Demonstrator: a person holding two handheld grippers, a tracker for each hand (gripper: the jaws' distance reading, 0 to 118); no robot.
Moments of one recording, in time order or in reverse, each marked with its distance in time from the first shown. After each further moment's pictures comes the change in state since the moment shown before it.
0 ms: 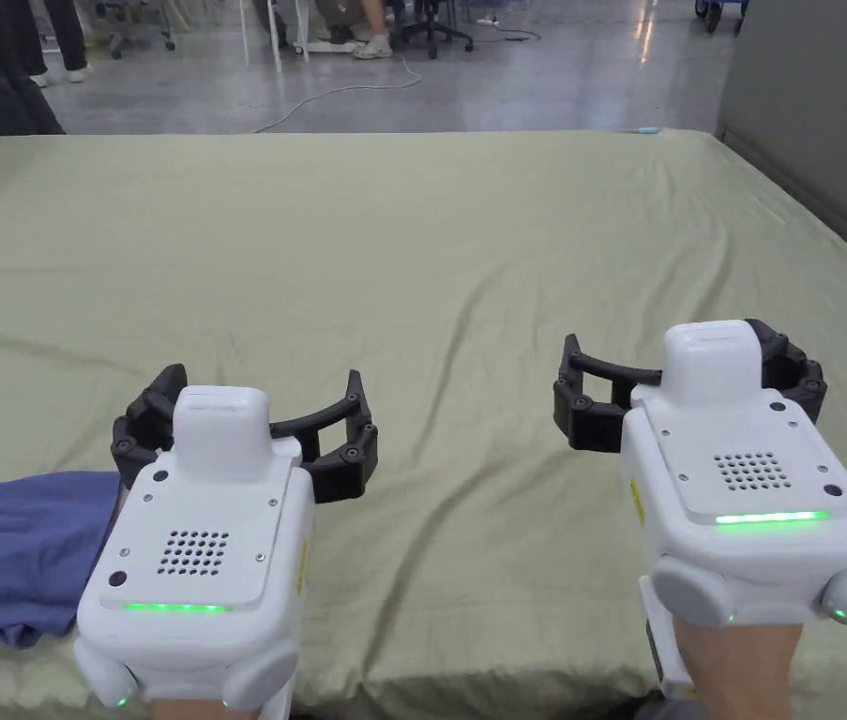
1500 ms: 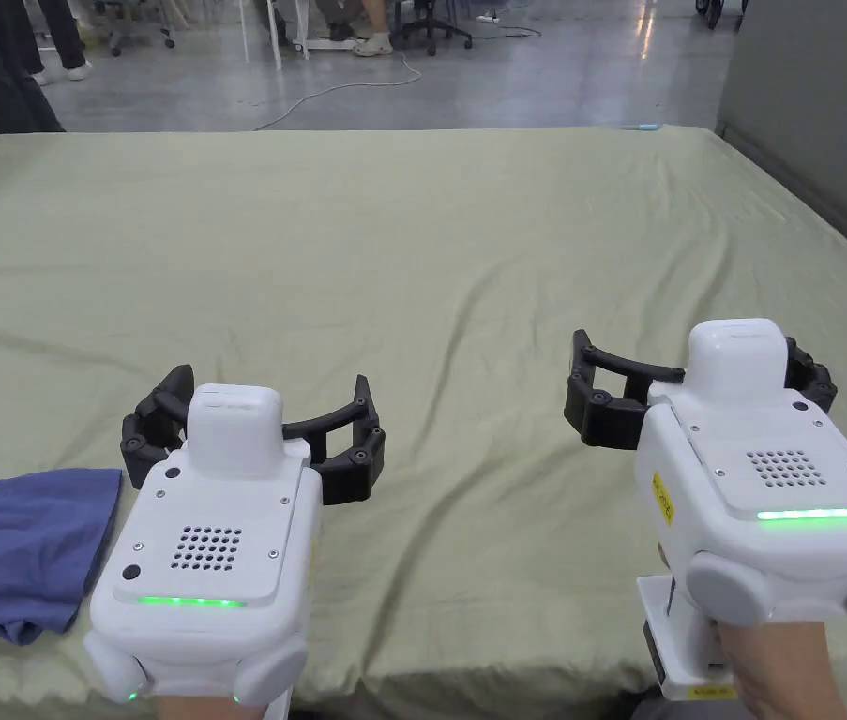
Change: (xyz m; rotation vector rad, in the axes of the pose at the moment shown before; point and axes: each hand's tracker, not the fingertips) left arm 0.006 -0.001 0.000 -0.031 0.000 -0.036; right arm 0.014 0.000 0.000 -0.013 0.060 -0.094
